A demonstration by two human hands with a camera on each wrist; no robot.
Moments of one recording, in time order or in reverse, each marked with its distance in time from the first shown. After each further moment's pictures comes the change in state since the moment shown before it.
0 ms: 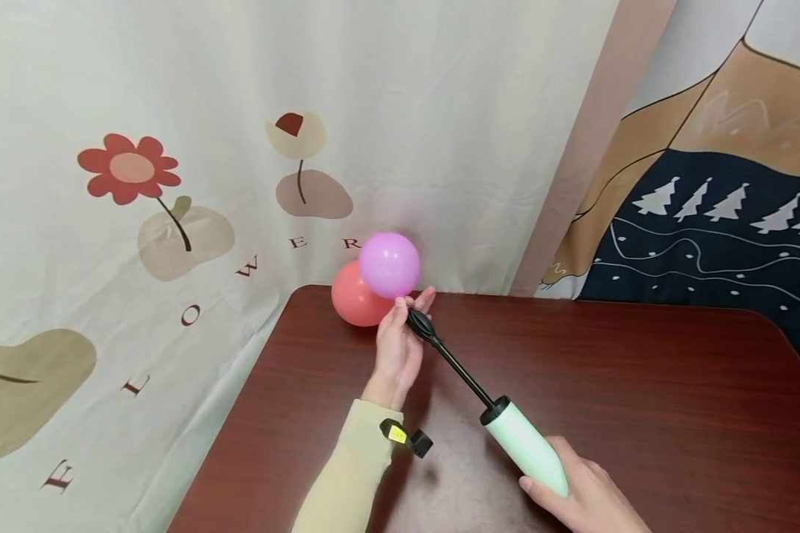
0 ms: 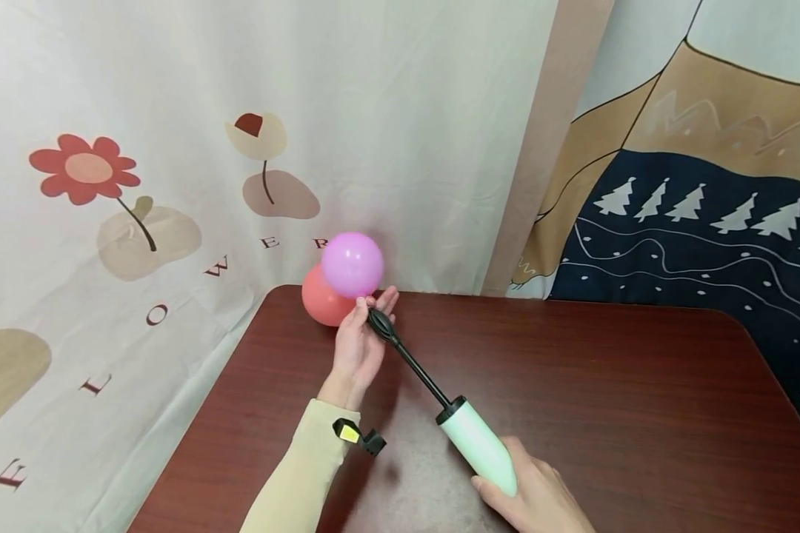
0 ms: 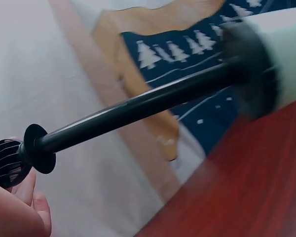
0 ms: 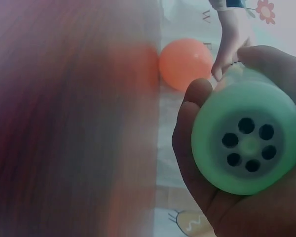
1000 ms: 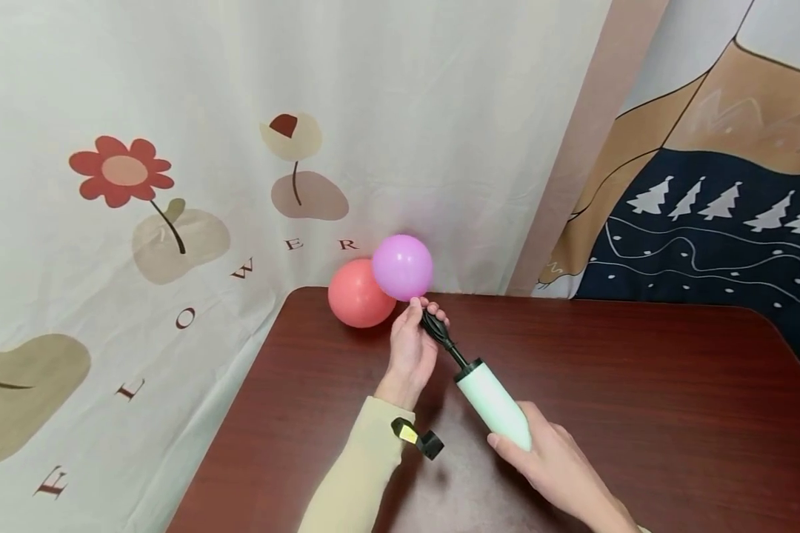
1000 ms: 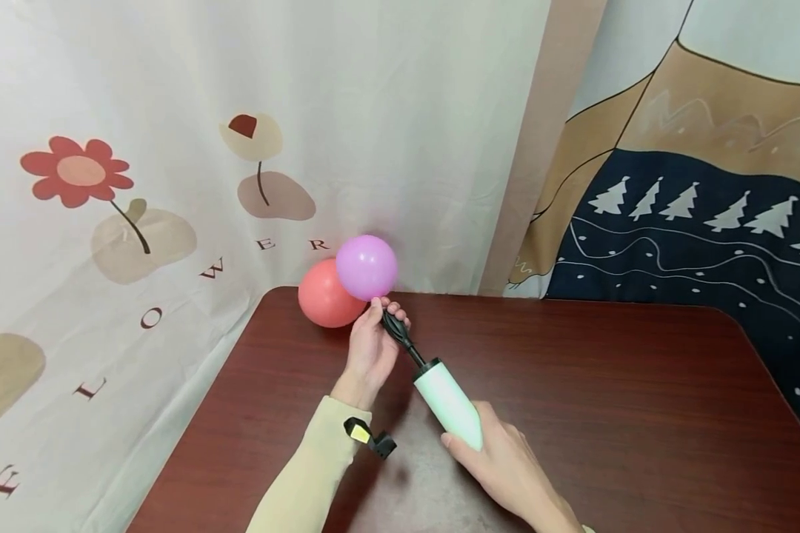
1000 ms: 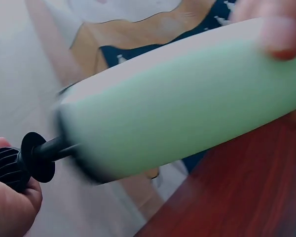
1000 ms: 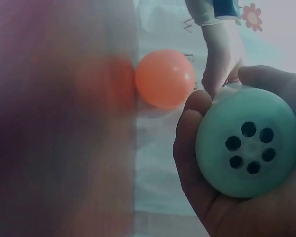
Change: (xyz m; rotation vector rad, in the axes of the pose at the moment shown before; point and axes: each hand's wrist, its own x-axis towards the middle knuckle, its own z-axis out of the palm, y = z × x) left_hand 0.000 -0.019 0.016 -0.081 0.025 -0.062; right_hand 0.032 -0.039 0.000 0.064 0.076 -0.029
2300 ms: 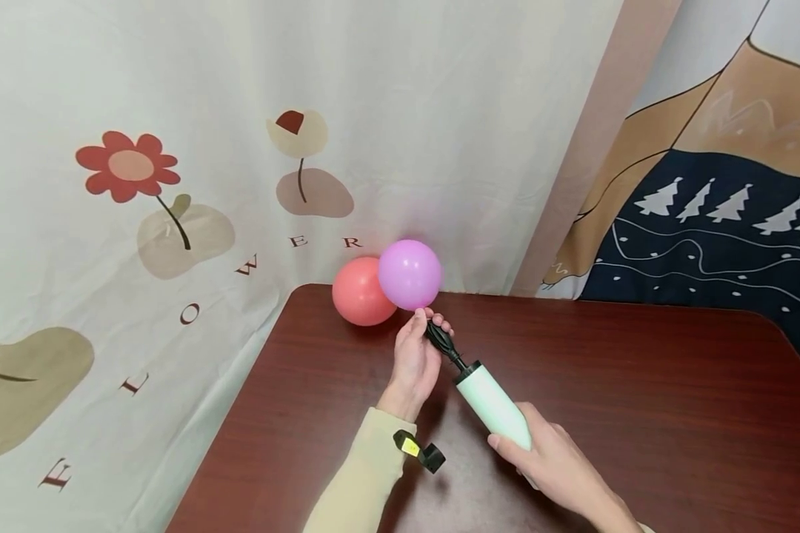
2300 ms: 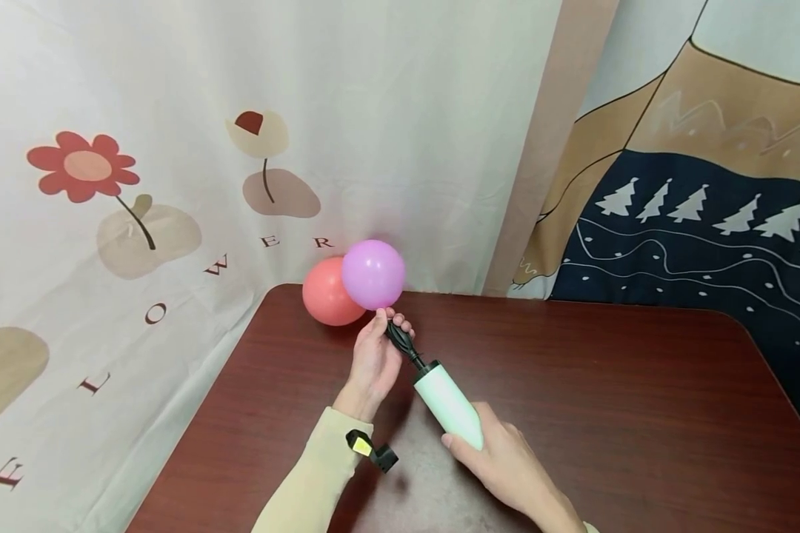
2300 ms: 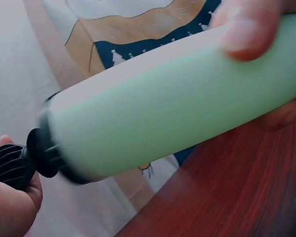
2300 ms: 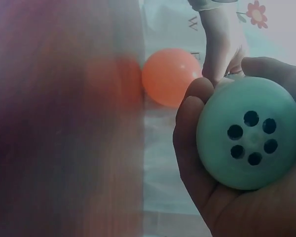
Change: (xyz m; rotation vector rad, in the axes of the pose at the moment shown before) left_hand -0.014 -0.006 -0.012 0.031 -0.003 -0.006; right_hand 0.005 0.005 0.005 0.121 -0.098 -0.021
